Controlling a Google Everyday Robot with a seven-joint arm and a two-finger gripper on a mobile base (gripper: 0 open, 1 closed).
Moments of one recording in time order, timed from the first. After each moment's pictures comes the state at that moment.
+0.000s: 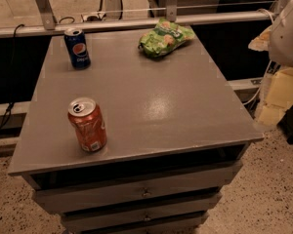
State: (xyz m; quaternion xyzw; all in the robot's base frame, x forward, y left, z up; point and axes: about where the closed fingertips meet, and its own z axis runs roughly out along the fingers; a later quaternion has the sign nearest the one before) arm 0.438 -0.217 0.976 -0.60 0.78 -0.03 0.16
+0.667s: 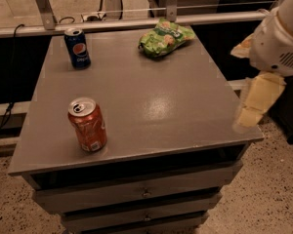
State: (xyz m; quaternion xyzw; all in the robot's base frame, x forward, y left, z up) arm 0.447 -0.190 0.960 -0.61 0.77 0.01 0.18
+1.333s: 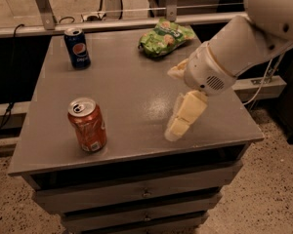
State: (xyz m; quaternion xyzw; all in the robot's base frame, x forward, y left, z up) arm 0.473 -0.069 0.903 -0.62 0.72 0.18 0.25
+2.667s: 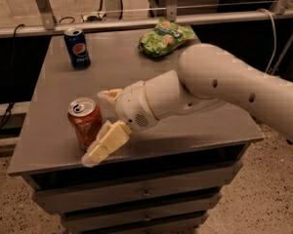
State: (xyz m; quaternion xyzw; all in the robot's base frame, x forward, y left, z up) arm 0.441 0.104 0.872 -0.59 0.62 0.37 0.36
